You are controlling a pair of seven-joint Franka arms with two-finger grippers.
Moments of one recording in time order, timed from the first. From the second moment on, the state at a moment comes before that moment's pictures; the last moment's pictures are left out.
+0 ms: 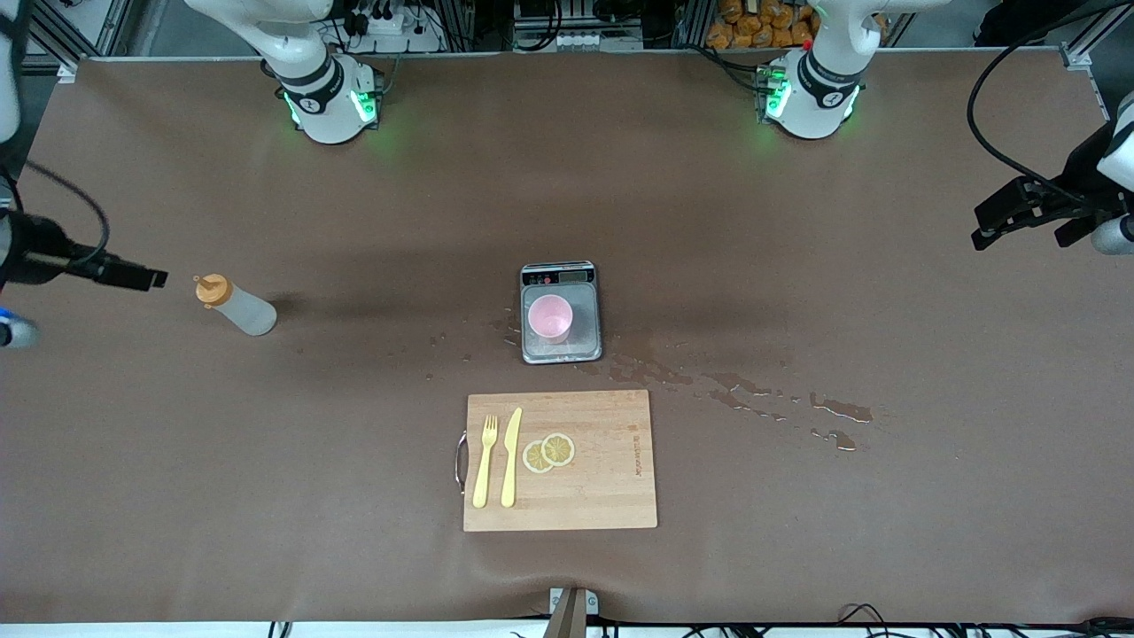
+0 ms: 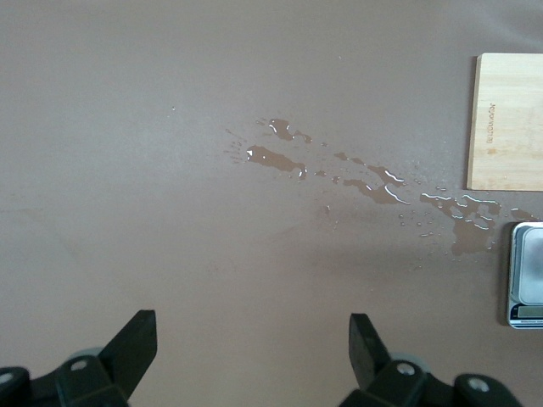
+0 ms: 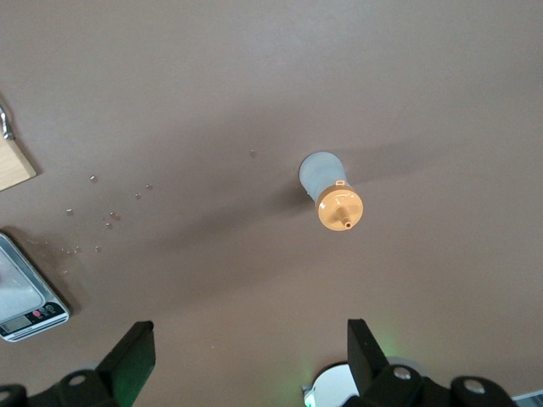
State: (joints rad) left arm -0.03 -0.01 -0.04 -1.55 0.00 1.61 -0.09; right arm -0.07 0.15 0.02 -1.49 0.05 1.41 0.27
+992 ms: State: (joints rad) left arm -0.03 -0.01 -0.04 -1.55 -0.01 1.60 -0.09; right arm -0.02 -0.04 0.03 -1.47 0.02 1.51 0.14
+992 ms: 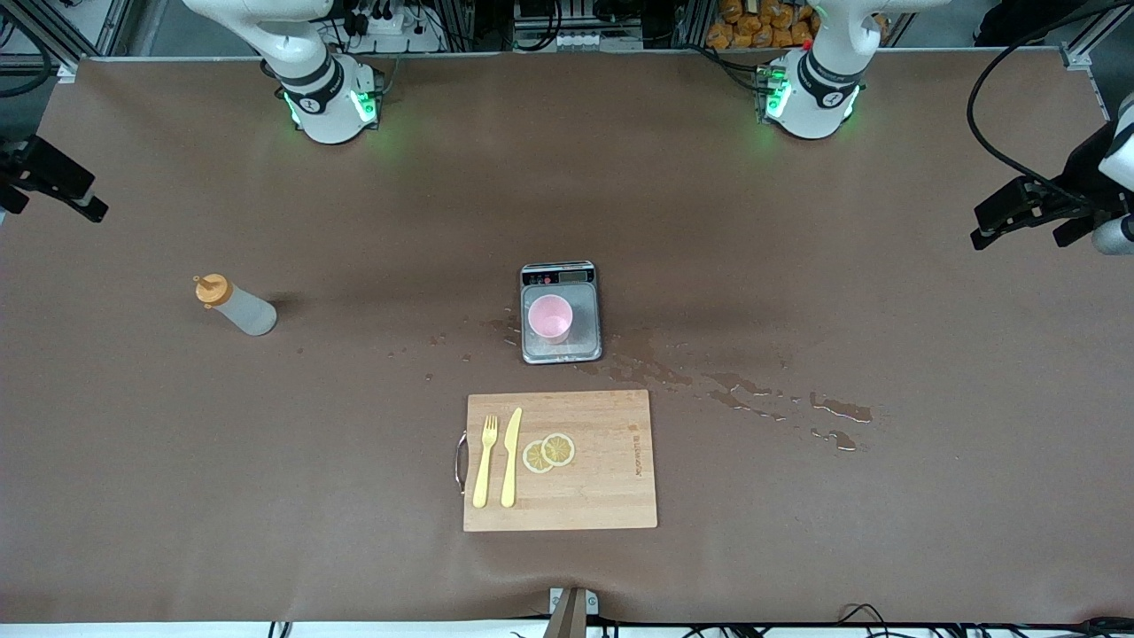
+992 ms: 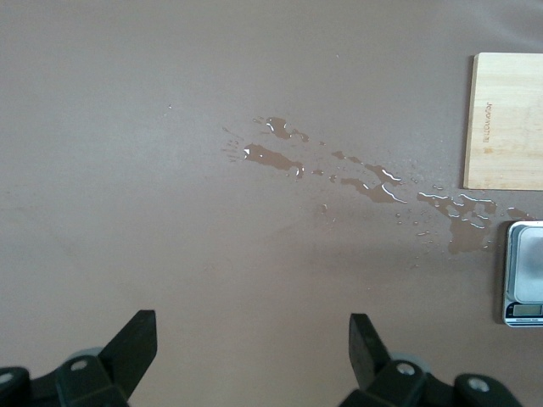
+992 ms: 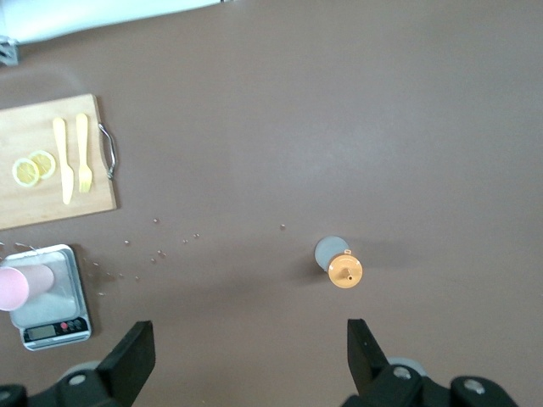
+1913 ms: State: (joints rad) left arm -0.03 -0.01 -0.08 -1.55 -0.01 1.60 -0.10; right arm 0.03 0.00 0.03 -1.49 -0.04 1.53 0.14
